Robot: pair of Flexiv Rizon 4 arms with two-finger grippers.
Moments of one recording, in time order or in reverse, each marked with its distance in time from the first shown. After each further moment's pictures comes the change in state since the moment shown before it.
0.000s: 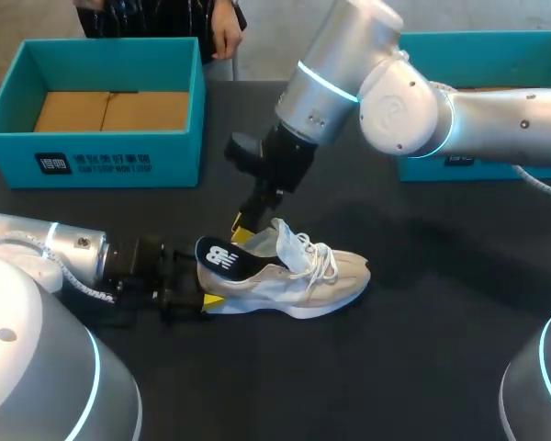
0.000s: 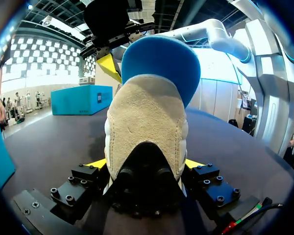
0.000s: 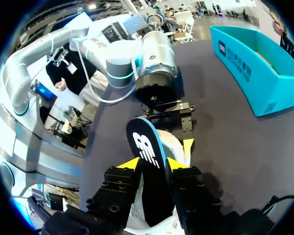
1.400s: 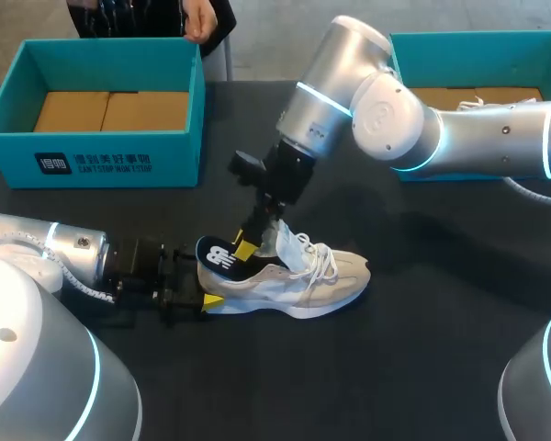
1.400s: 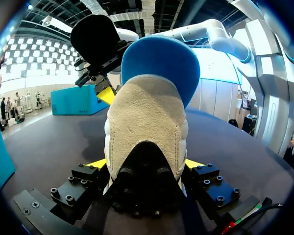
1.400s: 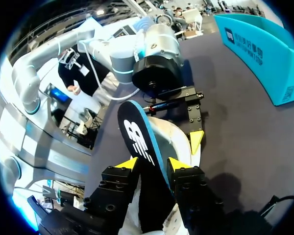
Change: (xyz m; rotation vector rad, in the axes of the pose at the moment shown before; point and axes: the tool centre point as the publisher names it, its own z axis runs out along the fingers) left arm 0.000 0.000 0.000 0.000 0.000 0.000; right arm -0.007 -0.020 0.029 -0.016 0.161 0.014
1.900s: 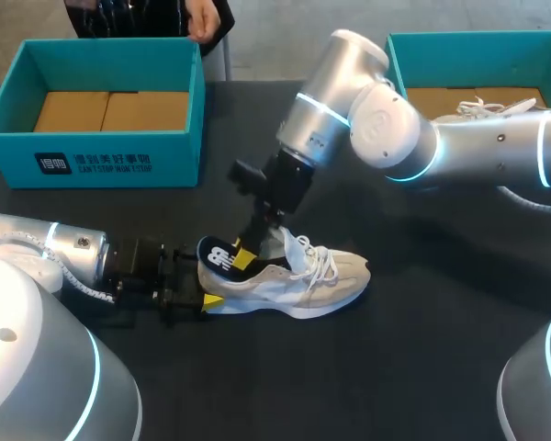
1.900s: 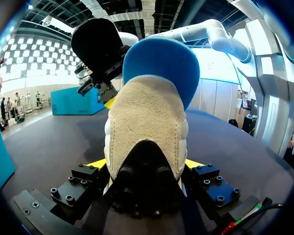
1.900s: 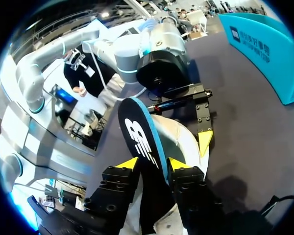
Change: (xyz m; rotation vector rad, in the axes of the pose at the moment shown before) left arm 0.000 0.000 0.000 0.000 0.000 0.000; right arm 0.003 -0.004 0.015 -0.028 0.057 -0.009
